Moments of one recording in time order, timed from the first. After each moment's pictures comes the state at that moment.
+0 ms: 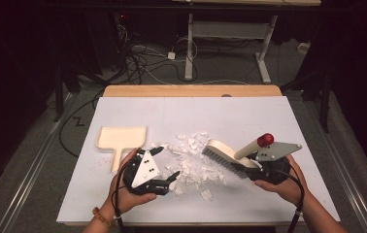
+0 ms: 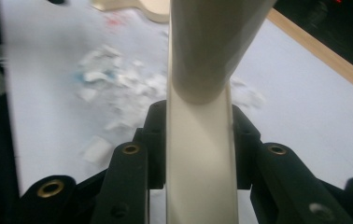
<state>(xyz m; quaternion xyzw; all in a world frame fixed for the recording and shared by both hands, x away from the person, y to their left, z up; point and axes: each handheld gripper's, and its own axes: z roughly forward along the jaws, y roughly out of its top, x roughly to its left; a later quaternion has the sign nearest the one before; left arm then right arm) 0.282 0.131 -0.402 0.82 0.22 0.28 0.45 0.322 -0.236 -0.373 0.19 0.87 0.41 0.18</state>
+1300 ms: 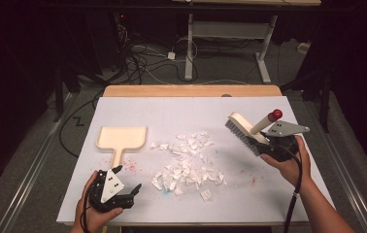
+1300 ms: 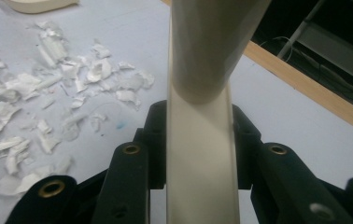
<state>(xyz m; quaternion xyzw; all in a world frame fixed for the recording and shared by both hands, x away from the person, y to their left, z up) 0.260 0.208 -0.464 0.82 0.33 0.29 0.37 0.376 -0.268 -0.380 0.30 0.83 0.38 0.28</state>
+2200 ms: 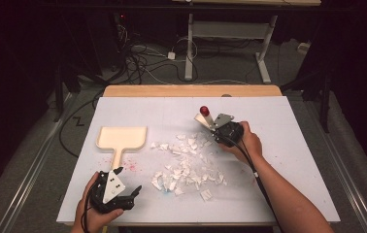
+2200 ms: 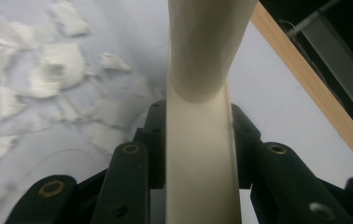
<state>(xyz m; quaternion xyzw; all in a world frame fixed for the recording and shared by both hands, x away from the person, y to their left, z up) 0.259 0.207 -0.467 0.83 0.32 0.29 0.35 0.450 -0.153 -0.433 0.23 0.89 0.25 0.31</state>
